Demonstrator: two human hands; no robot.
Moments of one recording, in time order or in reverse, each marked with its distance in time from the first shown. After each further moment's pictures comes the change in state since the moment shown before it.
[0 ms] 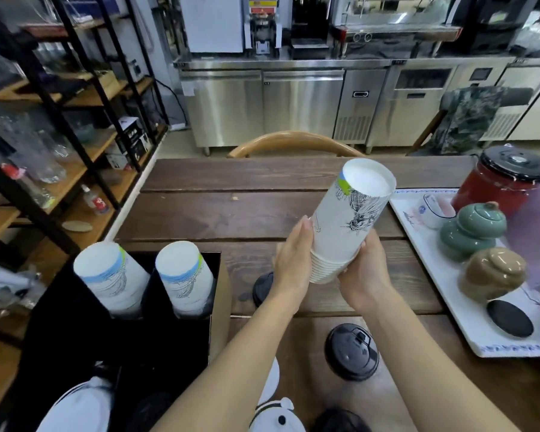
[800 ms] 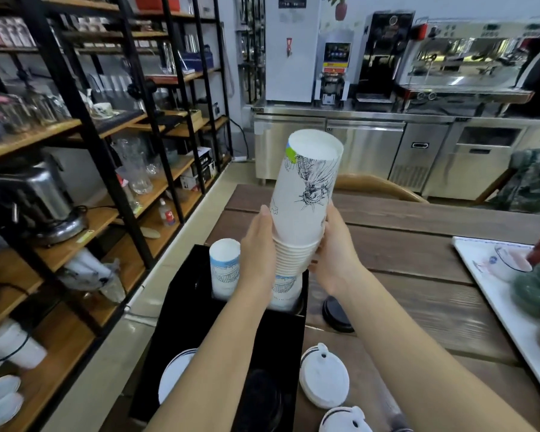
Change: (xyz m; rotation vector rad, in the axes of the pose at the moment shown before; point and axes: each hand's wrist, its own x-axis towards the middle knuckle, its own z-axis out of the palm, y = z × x) left_hand -0.089 0.084 -0.183 -0.206 0.349 0.076; right_hand -0.077 0.013 0.195 -0.129 -0.254 0.145
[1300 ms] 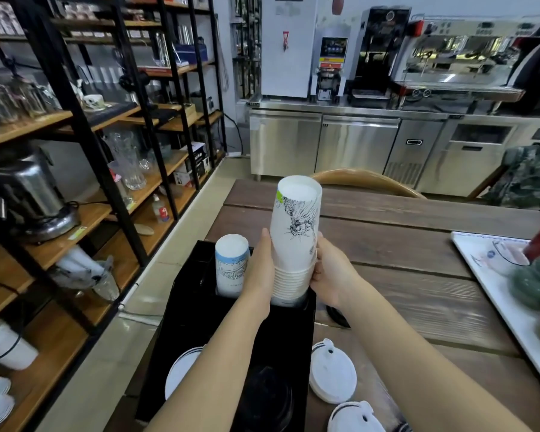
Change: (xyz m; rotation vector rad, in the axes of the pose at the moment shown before) left_hand 0.013 -0.037 -0.017 -0.031 -0.083 -0.181; right_hand 0.022 0.047 -0.013 -0.060 0.151 0.132
